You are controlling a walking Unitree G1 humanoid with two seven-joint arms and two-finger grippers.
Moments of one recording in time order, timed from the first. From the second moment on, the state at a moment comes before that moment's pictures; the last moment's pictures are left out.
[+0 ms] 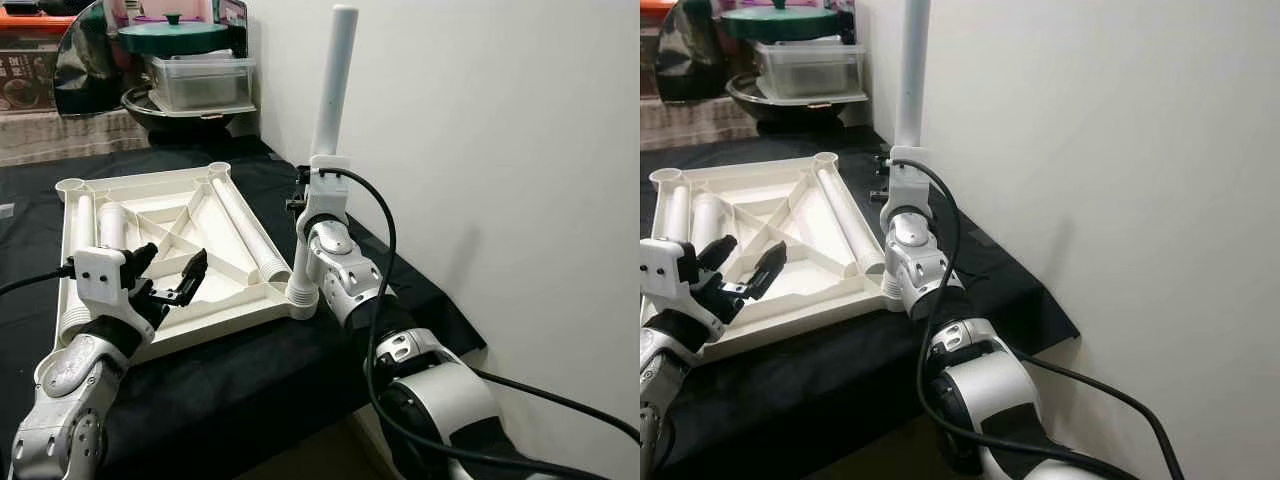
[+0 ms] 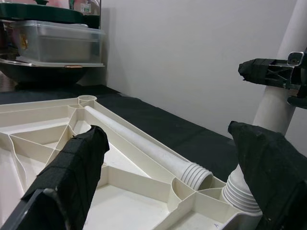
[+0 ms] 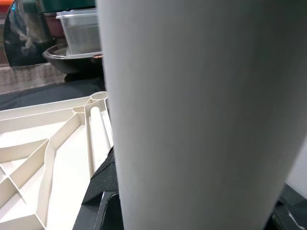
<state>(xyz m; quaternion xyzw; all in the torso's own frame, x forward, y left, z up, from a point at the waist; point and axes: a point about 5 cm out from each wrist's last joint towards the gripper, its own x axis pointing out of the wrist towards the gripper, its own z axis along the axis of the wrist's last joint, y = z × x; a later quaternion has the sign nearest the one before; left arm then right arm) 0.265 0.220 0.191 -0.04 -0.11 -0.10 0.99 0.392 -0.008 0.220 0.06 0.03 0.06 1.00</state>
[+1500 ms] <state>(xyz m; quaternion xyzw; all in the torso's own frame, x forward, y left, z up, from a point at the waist) 0.271 0.219 0.186 -0.04 -0.10 -0.12 0.99 0.384 -0.015 0.234 0.08 0.03 0.13 0.99</state>
